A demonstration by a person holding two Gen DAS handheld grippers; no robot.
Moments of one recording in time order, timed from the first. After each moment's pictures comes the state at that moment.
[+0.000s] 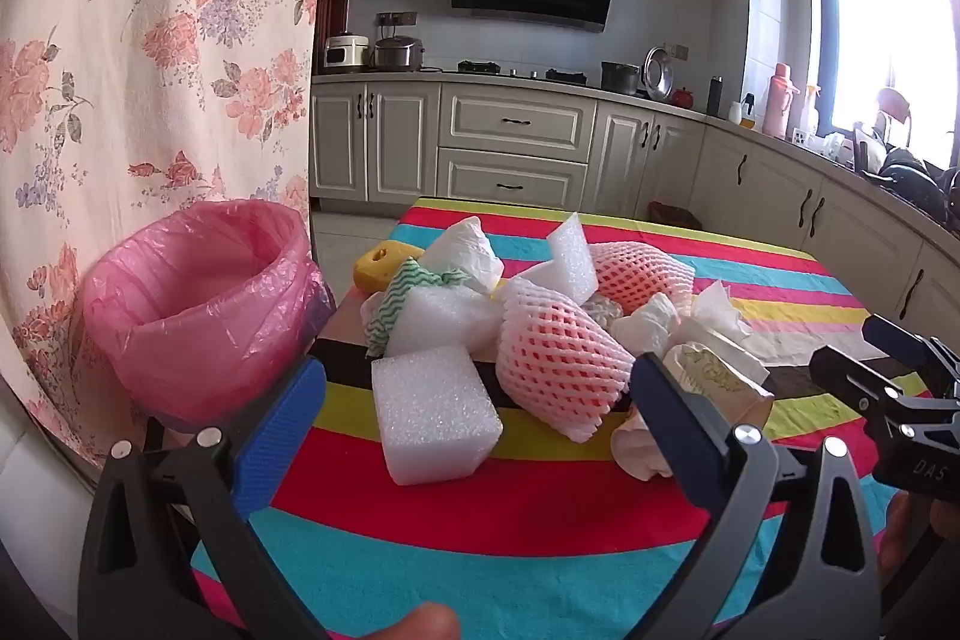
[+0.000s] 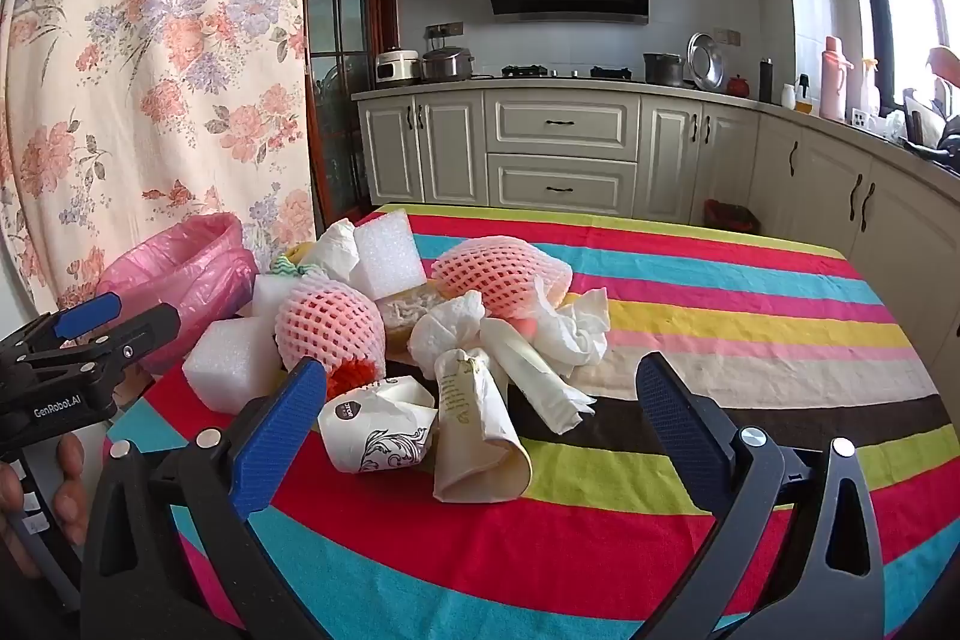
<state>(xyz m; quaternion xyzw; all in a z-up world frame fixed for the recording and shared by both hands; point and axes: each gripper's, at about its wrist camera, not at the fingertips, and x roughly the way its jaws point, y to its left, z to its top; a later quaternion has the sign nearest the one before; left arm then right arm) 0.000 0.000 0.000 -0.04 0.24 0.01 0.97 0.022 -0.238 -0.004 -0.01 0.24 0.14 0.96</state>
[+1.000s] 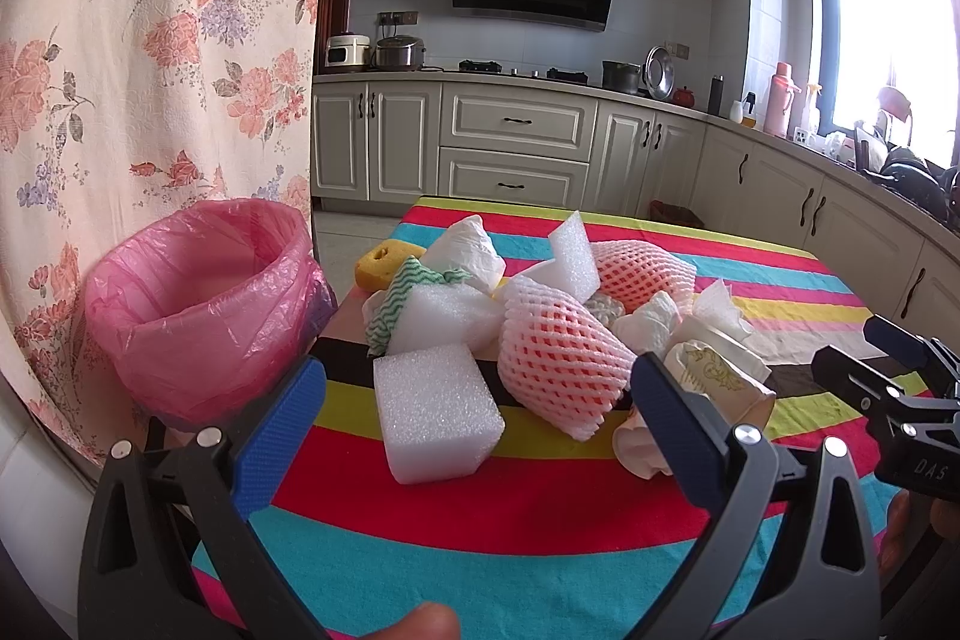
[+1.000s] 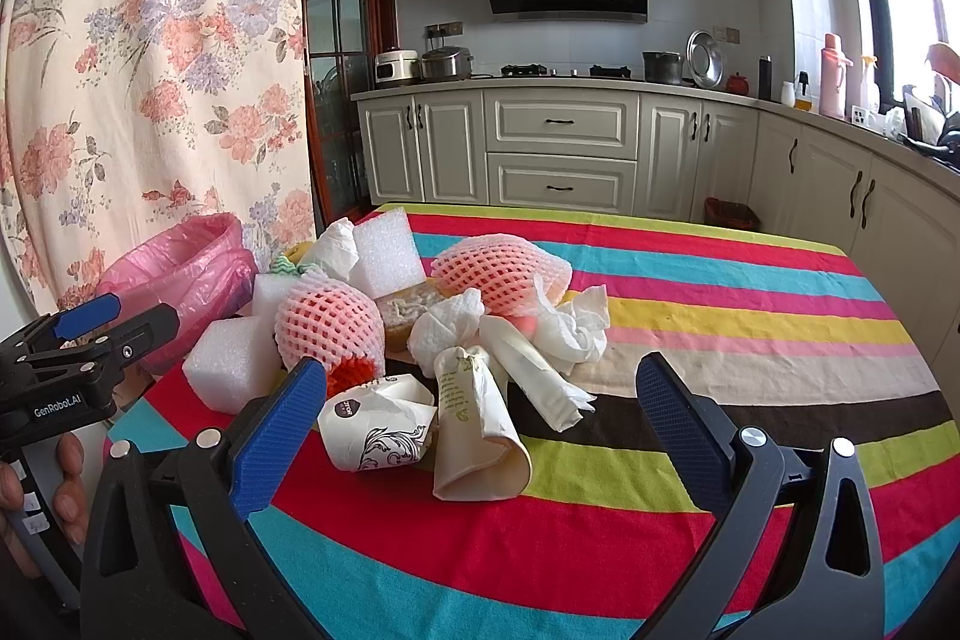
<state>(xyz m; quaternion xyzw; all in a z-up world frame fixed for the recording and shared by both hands) 0.000 0.000 0.000 -0.04 0.24 0.01 0.97 0.022 -0.239 -0.005 -0.01 0.24 0.14 0.96</state>
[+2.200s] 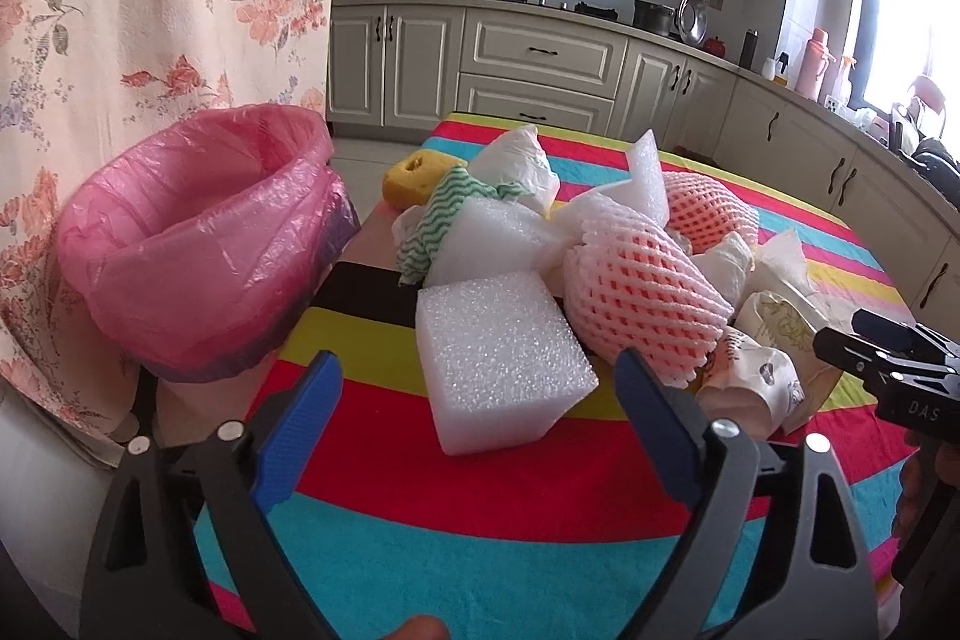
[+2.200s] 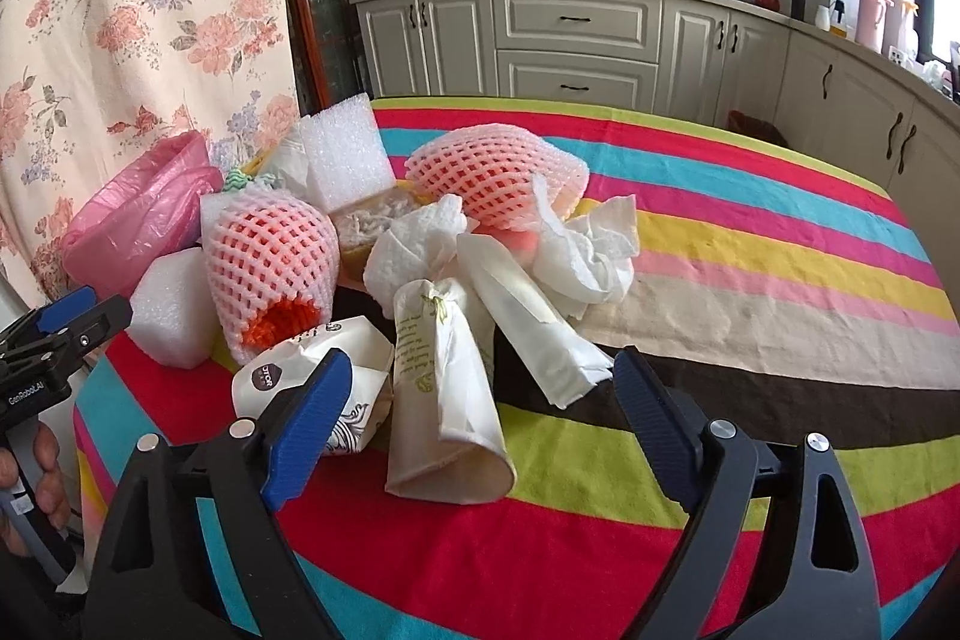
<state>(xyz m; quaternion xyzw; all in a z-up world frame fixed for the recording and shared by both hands) 0.040 0.034 -0.042 -0.06 0.33 0.02 0.94 0.094 -0.235 -0.048 -0.02 0.37 0.15 0.92</state>
